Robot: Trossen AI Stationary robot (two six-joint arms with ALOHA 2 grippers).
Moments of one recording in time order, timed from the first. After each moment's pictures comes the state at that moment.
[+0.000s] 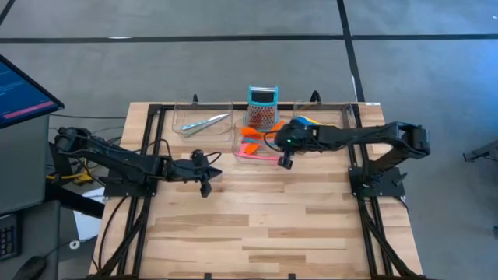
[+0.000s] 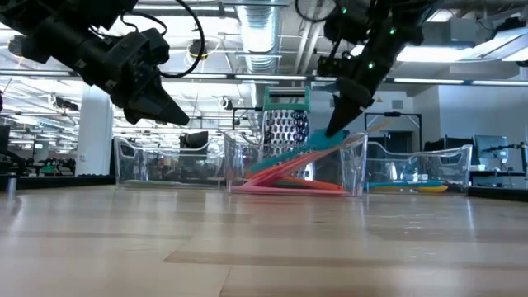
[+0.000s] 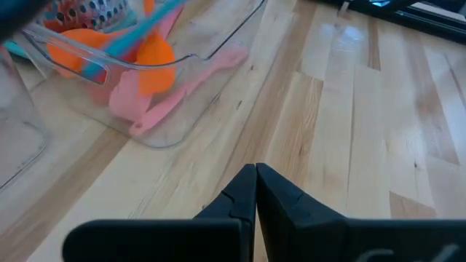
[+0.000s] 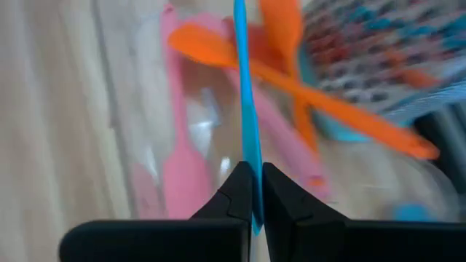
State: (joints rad) left arm -0.16 1.13 0.38 0.20 -0.37 -0.39; right arm -0.19 1.47 0.96 -0.44 0.27 -0.01
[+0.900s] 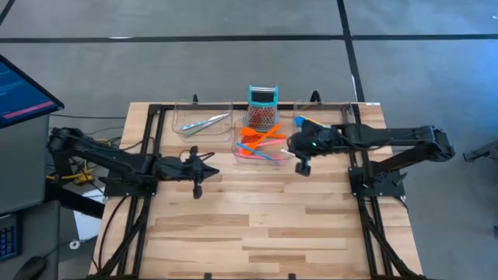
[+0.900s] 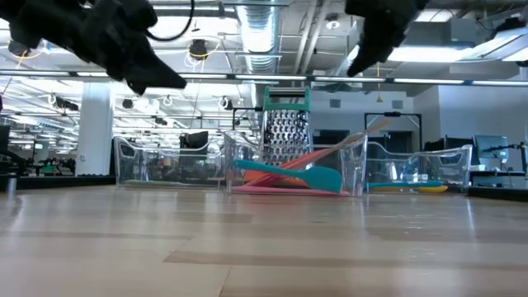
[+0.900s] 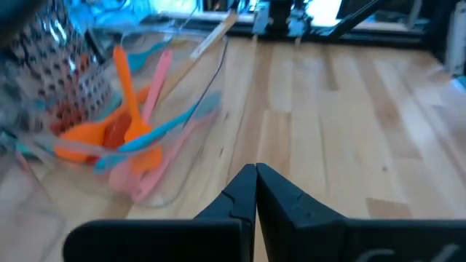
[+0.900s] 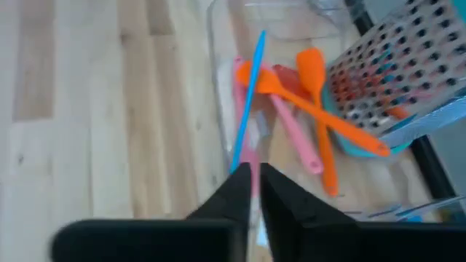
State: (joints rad) left arm -0.19 0.97 0.38 0.20 -0.37 -0.15; right arm -0.06 1.24 1.09 -0.73 0.21 0.03
